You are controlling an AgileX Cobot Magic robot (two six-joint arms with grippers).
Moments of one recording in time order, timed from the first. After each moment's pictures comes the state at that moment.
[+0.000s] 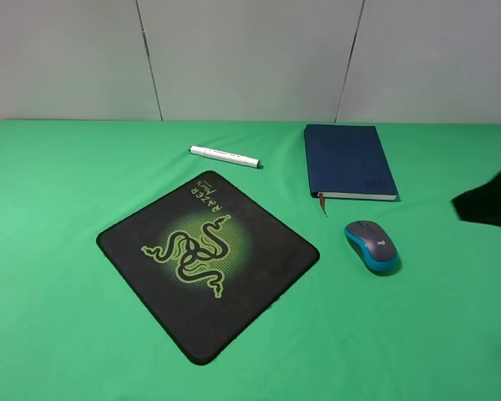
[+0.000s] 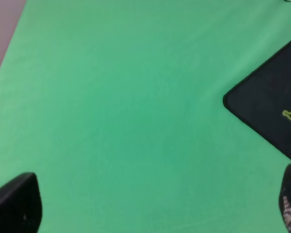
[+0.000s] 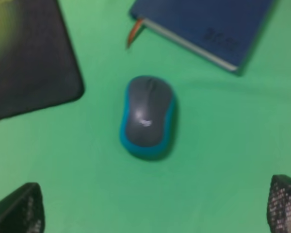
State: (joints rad) left arm 0.04 0.00 -0.50 0.08 1.05 -0.02; right arm 0.29 0.86 -0.75 0.09 0.90 -0.26
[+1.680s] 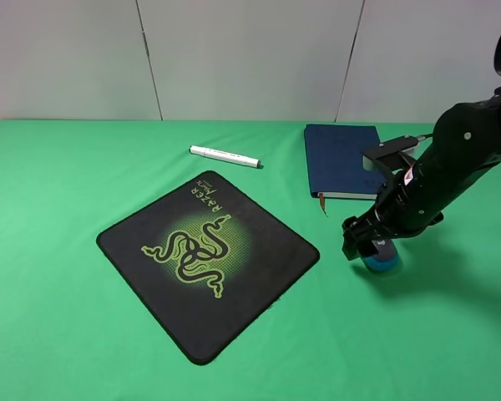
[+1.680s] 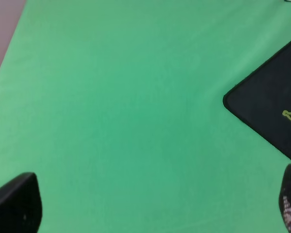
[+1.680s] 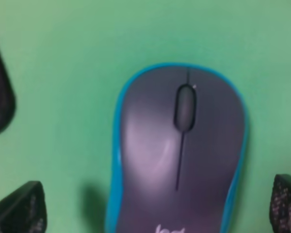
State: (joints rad) left arm 0.04 0.00 -0.50 0.08 1.05 -0.02; right arm 0.35 1.69 -0.78 -0.01 0.45 -0.05
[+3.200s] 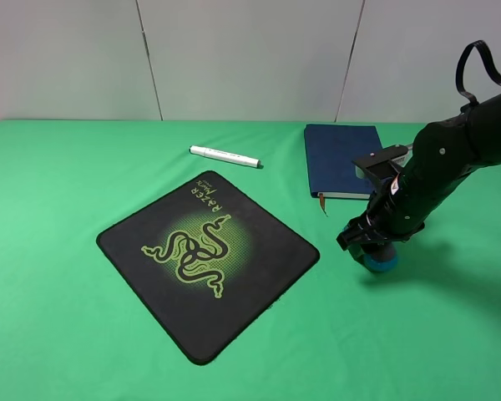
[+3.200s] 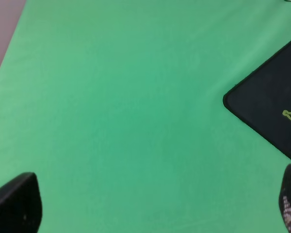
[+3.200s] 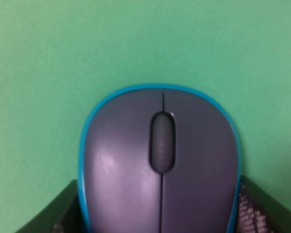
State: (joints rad) left arm 0.04 0.00 -0.50 0.08 1.05 -0.02; right arm 0.35 1.78 -0.79 -0.07 0.39 0.01
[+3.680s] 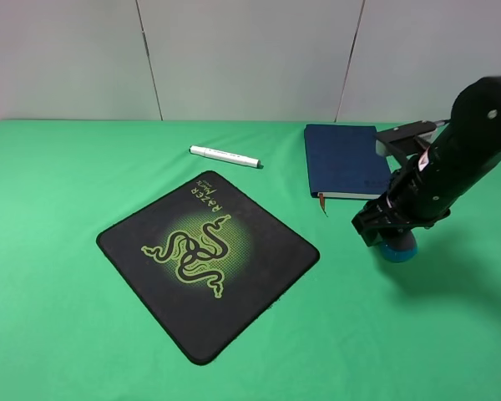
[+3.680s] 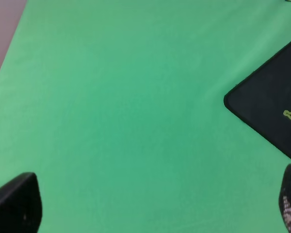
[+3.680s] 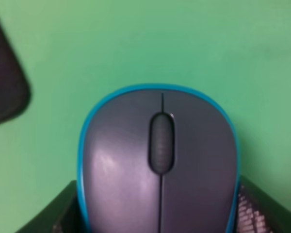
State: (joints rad) left arm 0.04 0.00 -0.50 0.08 1.05 -0.02; right arm 0.35 1.56 -0.80 0.01 0.60 -0.02
